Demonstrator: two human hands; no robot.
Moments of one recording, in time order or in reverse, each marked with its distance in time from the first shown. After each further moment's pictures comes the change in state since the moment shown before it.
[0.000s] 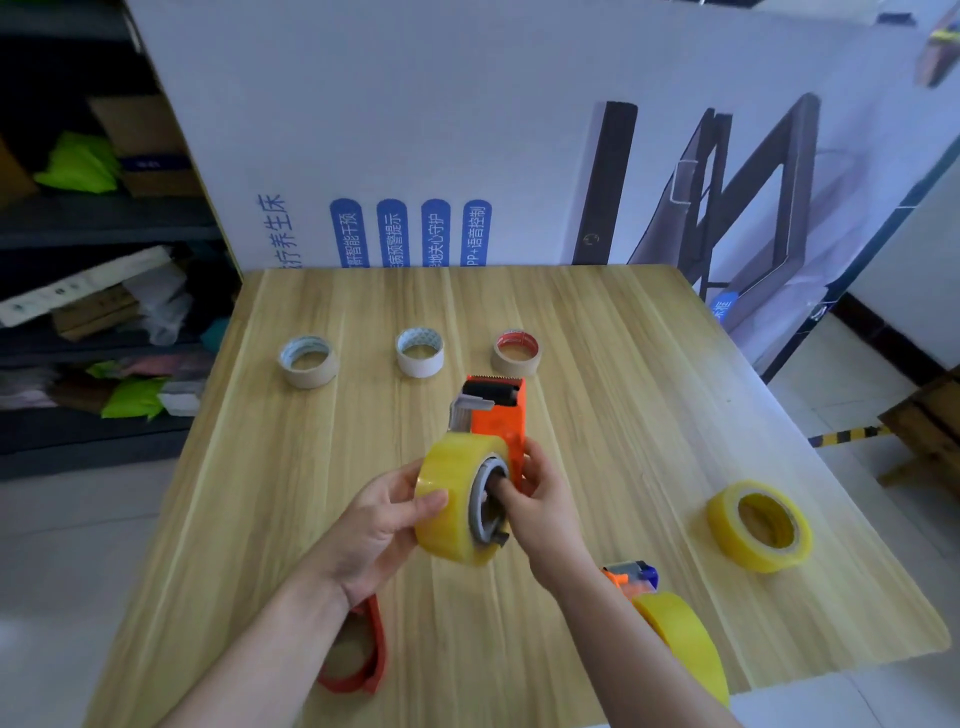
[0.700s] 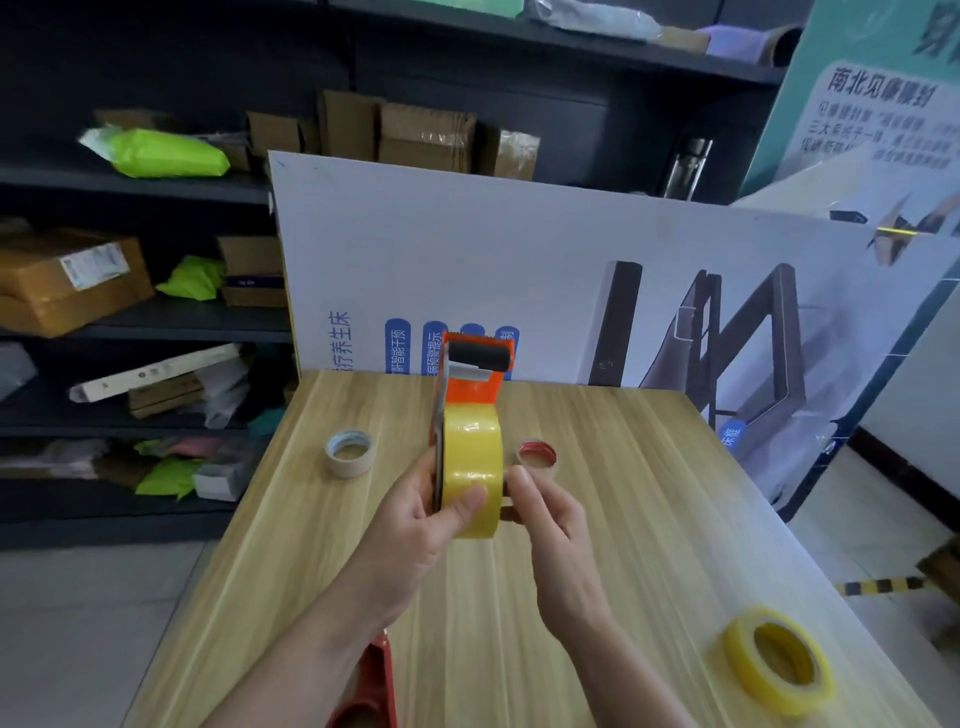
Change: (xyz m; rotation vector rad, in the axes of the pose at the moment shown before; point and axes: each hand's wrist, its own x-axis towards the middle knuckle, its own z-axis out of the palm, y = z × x) left_hand -0.044 0.078 0.073 0.417 0.111 0.521; right_hand -0.047 -0.114 0.020 0.128 -0.203 -0.444
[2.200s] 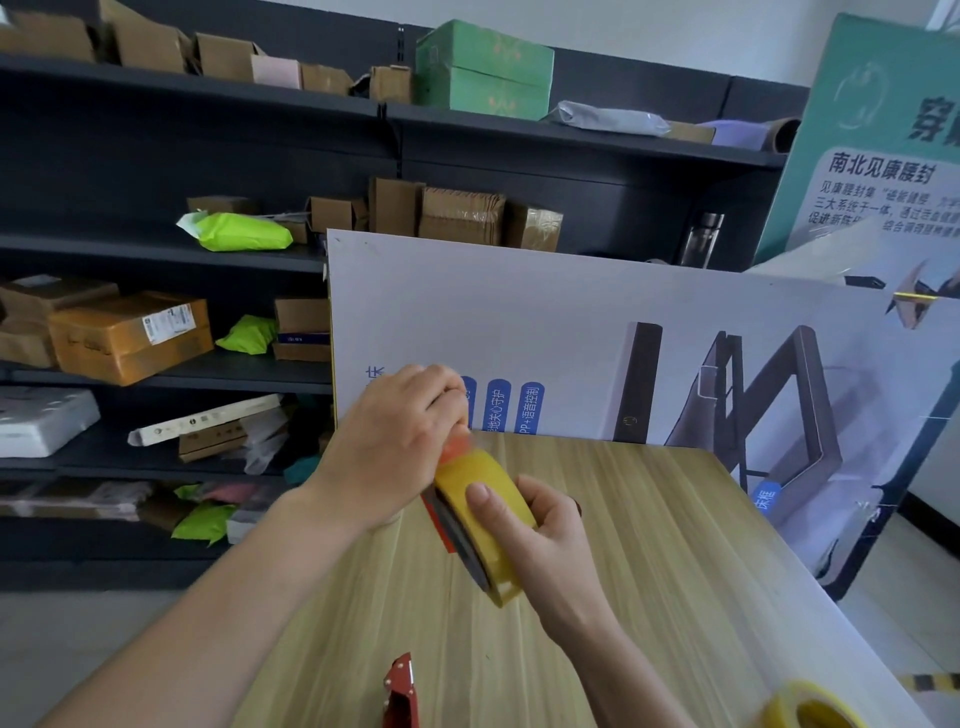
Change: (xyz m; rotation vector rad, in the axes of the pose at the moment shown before) left_hand 0.025 0.102 -0.040 1.603 0.107 0.728; right_hand -0.003 -0.064 0.037 -0.146 -0.121 -0.042
